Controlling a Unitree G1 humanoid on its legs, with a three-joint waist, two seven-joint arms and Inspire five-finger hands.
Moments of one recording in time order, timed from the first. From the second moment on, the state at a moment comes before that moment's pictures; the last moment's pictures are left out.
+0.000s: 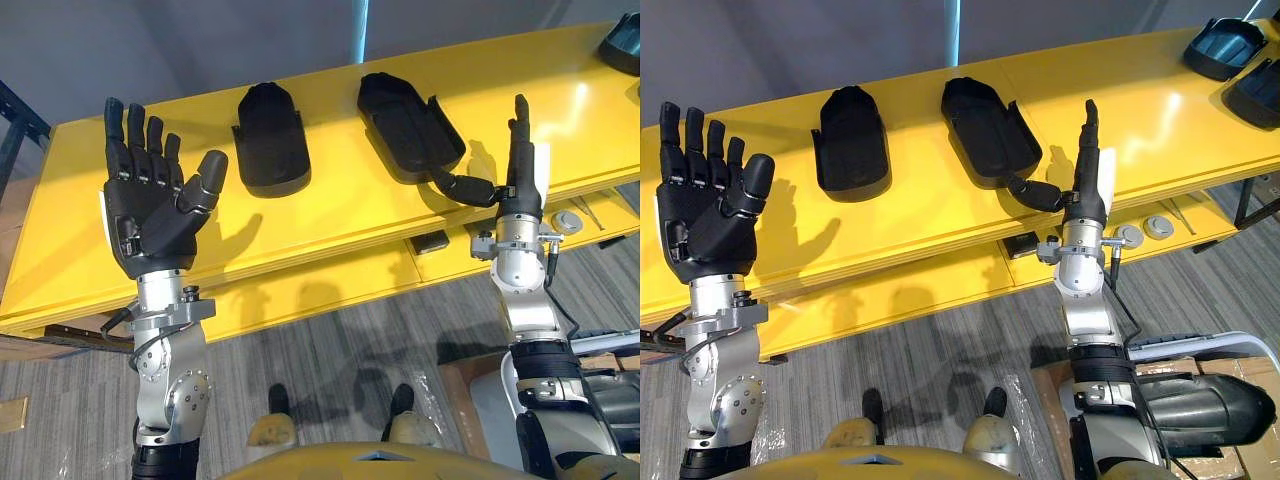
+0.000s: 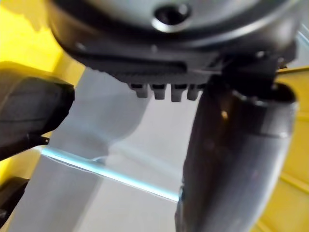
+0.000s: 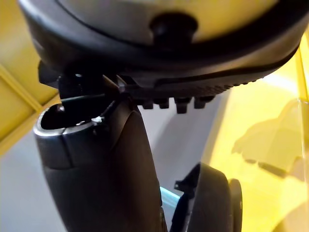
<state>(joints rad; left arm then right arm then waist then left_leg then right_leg) 0.13 0.13 0.08 -0.43 -0.63 -0.31 0.05 -0.34 -0.38 -0.09 0.23 -0.15 -0.18 -0.28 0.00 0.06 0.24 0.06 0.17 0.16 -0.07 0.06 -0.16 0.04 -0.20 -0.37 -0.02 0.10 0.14</state>
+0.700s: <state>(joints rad) 0.13 0.13 0.08 -0.43 -0.63 -0.30 0.05 -0.34 -0.39 -0.05 0.25 -0.15 -0.16 -0.23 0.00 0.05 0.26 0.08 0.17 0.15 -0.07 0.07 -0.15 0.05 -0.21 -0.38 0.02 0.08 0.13</state>
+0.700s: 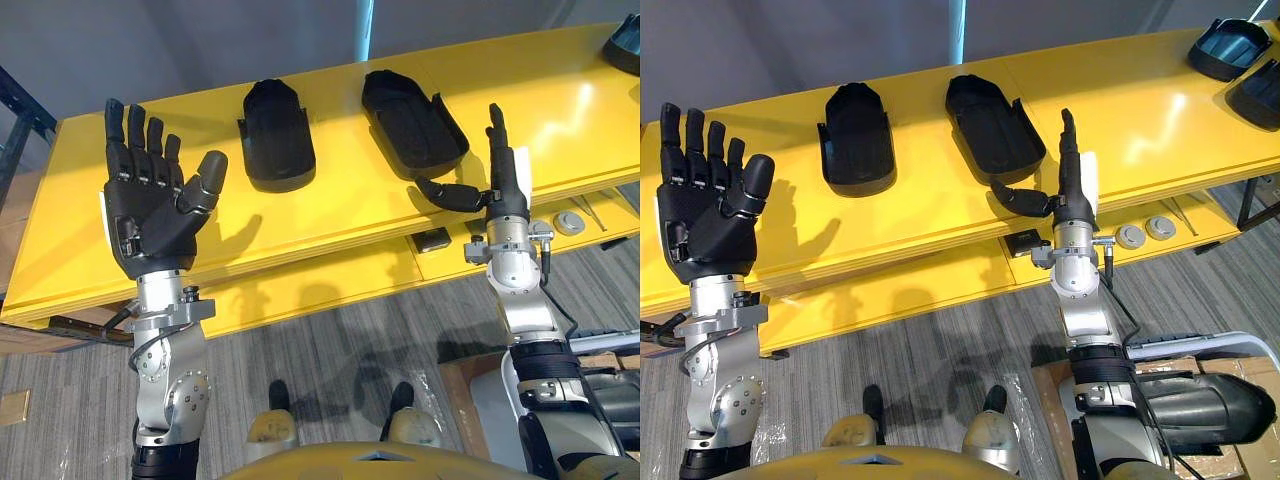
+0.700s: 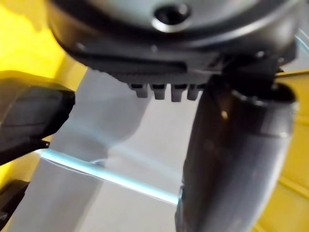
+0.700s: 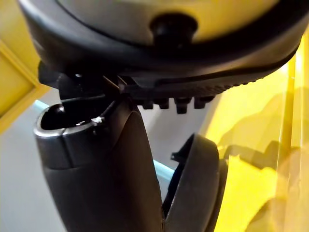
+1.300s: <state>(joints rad) 0.17 0.12 0.08 -0.43 -0.63 -0.28 0.05 -0.34 -0.39 -0.05 0.28 -0.19 -0.15 -0.32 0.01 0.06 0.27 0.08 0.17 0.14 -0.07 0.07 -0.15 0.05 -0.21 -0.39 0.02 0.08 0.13</state>
